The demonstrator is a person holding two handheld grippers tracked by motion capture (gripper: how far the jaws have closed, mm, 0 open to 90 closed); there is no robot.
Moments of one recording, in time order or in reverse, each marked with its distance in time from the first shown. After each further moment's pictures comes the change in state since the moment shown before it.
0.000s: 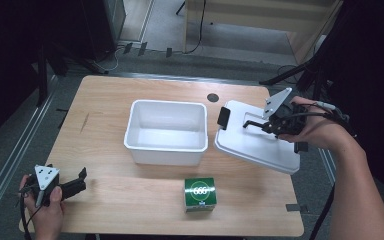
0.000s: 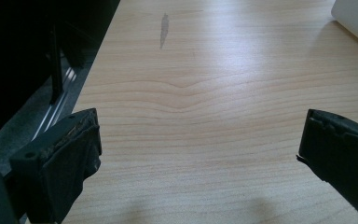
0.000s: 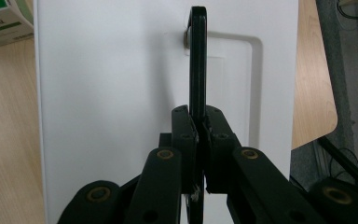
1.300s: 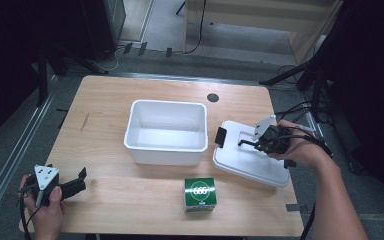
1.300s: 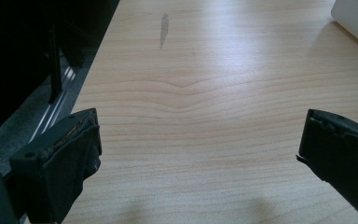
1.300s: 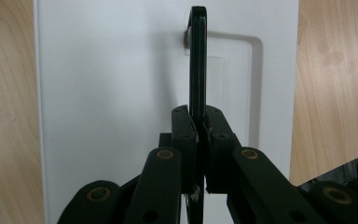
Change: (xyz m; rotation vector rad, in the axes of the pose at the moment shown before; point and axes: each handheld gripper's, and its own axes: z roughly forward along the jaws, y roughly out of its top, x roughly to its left) left arm 0.001 0.000 0.000 -0.001 -0.005 -0.003; right arm 0.023 -0.030 0.085 0.027 0.039 0.007
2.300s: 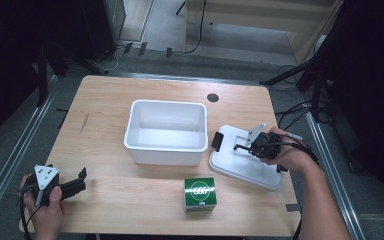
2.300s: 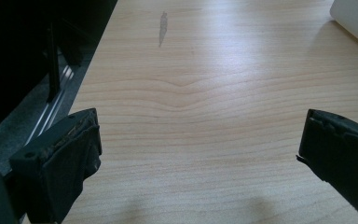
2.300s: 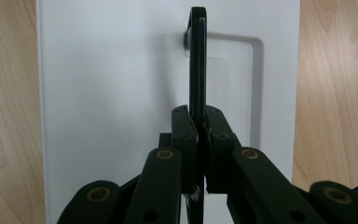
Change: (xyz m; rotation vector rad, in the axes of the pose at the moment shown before) left arm 0.000 0.000 0.000 0.004 -0.004 -0.003; right arm 0.008 -0.004 0.043 0.011 -0.019 0.029
